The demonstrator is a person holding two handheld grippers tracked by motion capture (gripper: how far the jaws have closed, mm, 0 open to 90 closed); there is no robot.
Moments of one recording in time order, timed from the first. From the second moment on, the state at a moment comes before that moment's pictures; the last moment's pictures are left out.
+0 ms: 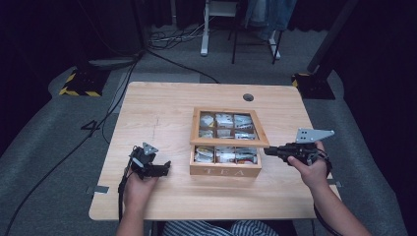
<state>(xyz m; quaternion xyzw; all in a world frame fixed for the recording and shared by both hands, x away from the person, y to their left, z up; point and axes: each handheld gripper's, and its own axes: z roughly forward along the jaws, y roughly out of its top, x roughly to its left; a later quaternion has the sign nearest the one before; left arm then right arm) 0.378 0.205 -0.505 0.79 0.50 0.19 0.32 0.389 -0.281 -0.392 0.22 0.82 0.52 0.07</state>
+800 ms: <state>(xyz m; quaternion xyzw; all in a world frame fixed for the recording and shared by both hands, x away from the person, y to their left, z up) 0.378 0.205 -0.505 0.78 0.50 0.19 0.32 0.413 -0.262 -0.366 0.24 0.78 0.56 0.13</state>
